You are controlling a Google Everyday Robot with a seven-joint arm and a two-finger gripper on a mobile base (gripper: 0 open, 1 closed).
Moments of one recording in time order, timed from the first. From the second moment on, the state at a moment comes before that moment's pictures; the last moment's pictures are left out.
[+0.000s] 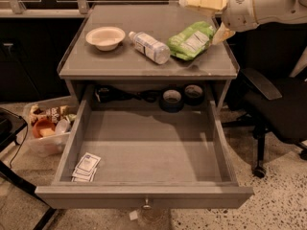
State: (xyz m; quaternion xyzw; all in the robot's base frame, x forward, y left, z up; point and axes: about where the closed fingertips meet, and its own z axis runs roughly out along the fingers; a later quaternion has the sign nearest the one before) arm 0.680 -0.149 0.990 -0.04 0.85 0.42 0.31
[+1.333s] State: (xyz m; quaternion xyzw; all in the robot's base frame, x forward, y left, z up) arm 0.698 -0.121 0.970 0.10 0.86 0.44 0.24
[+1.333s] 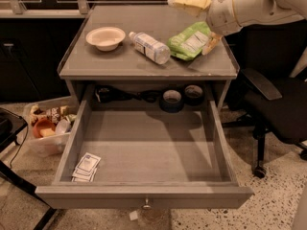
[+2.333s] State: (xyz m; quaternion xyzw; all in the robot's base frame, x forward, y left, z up) arm 0.755 -0.141 0.931 0.24 0.80 0.47 0.29
